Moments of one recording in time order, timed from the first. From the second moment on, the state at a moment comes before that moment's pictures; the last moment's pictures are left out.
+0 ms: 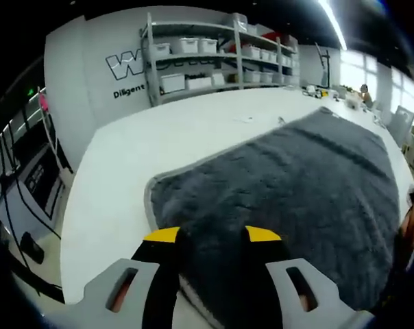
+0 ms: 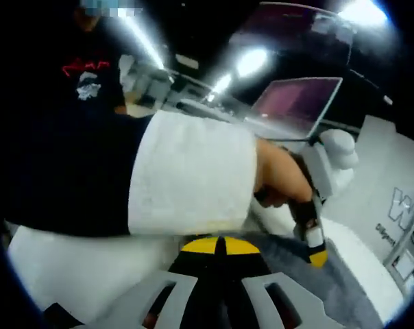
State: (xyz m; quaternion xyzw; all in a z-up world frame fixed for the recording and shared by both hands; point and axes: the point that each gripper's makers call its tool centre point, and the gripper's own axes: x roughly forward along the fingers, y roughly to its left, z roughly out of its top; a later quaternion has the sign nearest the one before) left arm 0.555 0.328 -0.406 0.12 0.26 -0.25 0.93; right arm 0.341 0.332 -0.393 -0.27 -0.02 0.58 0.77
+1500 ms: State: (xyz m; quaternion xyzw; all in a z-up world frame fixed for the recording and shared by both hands) left arm 0.622 0.355 -0.395 0.18 0.13 -0.12 0.97; right arm 0.396 0.091 -0.373 -0.20 0.04 0.50 0.84
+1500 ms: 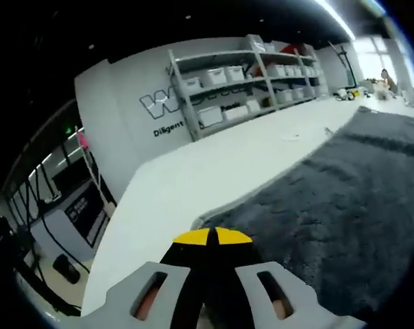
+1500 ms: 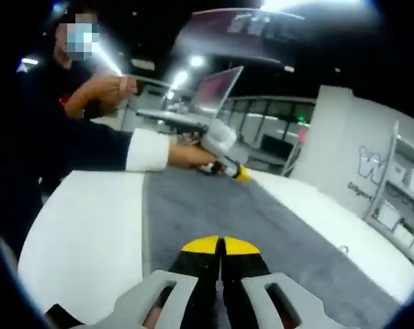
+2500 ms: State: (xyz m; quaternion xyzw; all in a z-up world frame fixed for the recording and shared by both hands) left arm 0.637 0.372 -0.398 0.21 0.14 -0.08 0.96; right arm 0.393 0.002 -0.414 -0.25 0.12 0.43 0.86
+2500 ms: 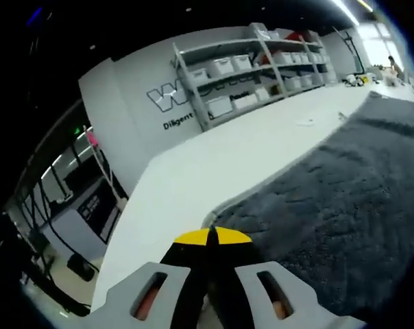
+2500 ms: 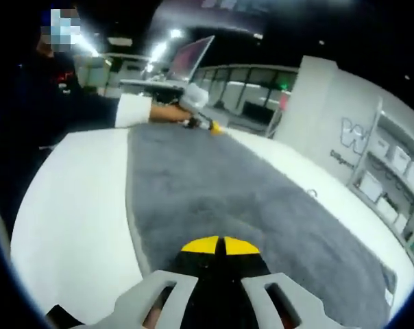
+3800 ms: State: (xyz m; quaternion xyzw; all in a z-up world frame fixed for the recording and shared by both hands) left arm 0.584 0.310 -0.385 0.08 0.15 -0.21 0.96; right arm 0.480 -0.069 -0.376 -0.21 0.06 0.33 0.92
